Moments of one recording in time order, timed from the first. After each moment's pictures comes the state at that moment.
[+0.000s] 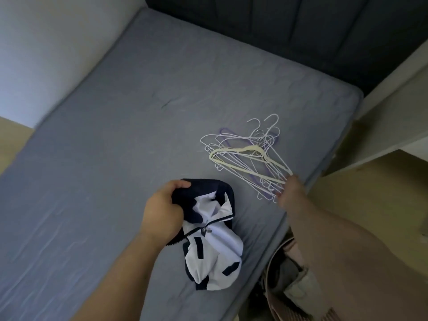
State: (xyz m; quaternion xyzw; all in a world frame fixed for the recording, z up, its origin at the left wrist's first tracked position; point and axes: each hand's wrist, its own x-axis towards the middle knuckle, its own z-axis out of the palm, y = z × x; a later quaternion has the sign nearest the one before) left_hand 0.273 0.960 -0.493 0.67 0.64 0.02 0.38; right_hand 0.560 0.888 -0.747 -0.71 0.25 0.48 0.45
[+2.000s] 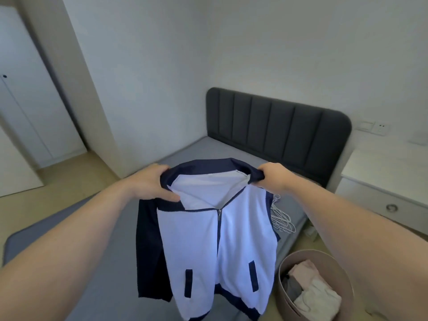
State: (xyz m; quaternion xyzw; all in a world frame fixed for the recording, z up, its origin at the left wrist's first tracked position) left_hand -0.219 0.680 -0.158 0.84 0.45 0.07 0.31; right_hand 0.117 0.563 -0.171 -0.76 -0.61 0.15 0.14
